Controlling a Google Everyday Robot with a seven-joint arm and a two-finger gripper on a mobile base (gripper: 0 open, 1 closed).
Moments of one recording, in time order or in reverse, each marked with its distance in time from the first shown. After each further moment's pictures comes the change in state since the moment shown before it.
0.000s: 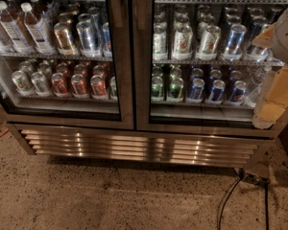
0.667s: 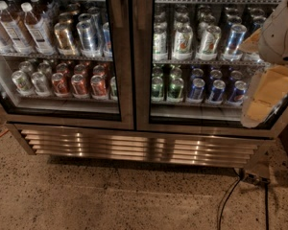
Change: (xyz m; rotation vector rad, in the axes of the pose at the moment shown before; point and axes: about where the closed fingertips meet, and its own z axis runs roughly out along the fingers) arm -0.012 -0.001 0.015 -0.062 -0.048 -0.002
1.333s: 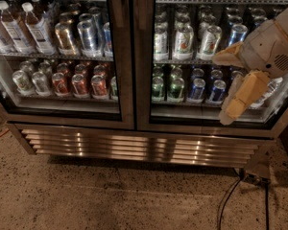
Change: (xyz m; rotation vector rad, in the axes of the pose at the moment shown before) arm -0.034 -0.008 0.046 -0.186 -0.377 -0.028
